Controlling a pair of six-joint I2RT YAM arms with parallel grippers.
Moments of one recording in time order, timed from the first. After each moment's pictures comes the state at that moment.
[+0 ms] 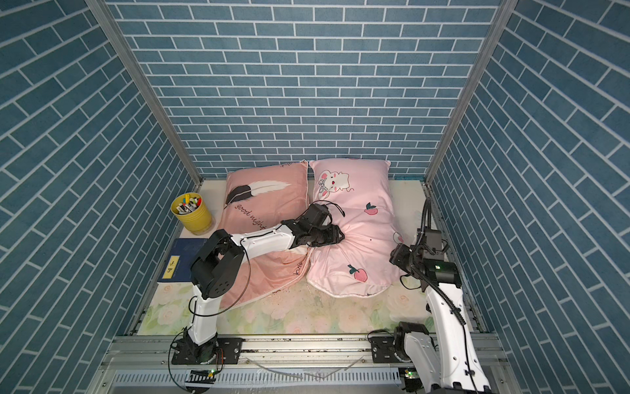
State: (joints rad) left arm -0.76 2.08 1.49 -0.20 0.22 -0.80; right arm -0.08 0.84 0.78 -0.89 -0.18 0.47
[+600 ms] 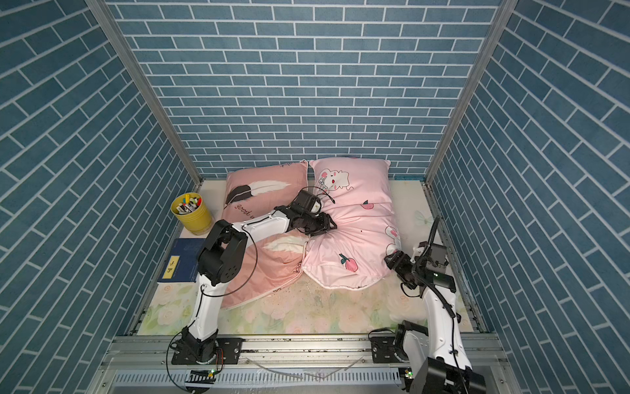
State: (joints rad) left arm -0.62 2.21 1.65 -0.31 0.42 -0.76; right arm -0.24 0.91 0.51 -0.60 -0.56 0.51
